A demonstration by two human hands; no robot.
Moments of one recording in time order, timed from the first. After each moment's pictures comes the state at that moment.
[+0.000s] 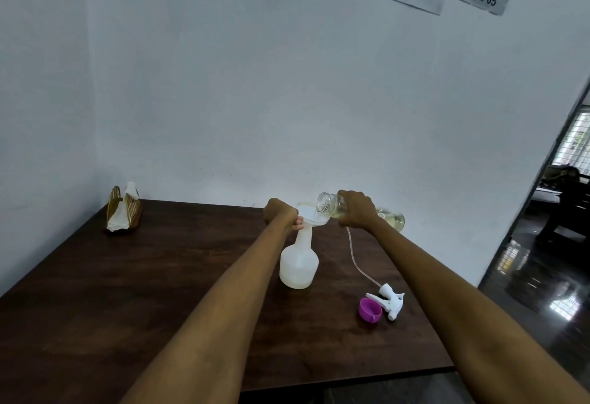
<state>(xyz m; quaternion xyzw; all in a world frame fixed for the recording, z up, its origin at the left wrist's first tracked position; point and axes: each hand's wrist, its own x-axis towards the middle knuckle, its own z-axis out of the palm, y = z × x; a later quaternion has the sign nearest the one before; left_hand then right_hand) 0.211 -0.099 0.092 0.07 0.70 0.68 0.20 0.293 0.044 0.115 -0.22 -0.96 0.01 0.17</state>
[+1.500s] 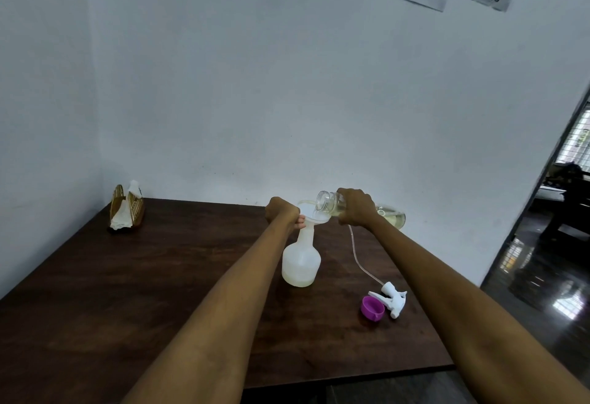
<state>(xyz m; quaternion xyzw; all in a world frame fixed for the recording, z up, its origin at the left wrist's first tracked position) 0.218 -0.104 0.097 0.06 0.71 0.67 0.20 0.291 0.040 0.115 -0.22 -0.96 -0.01 0.16</state>
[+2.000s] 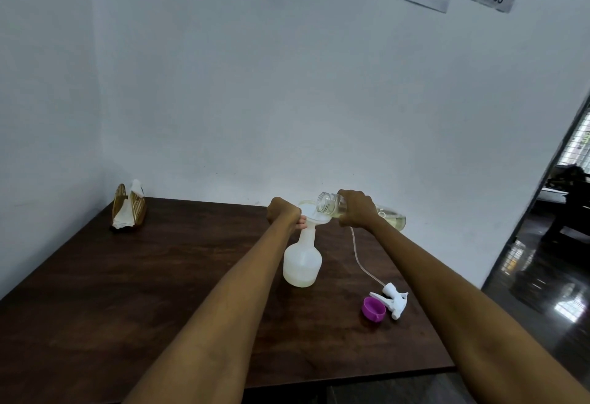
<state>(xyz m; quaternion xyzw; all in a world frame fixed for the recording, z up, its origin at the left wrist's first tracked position) 0.221 -0.109 0.098 0.07 0.71 0.68 0.20 0.289 0.037 0.113 -0.23 -0.96 -0.01 0.16</state>
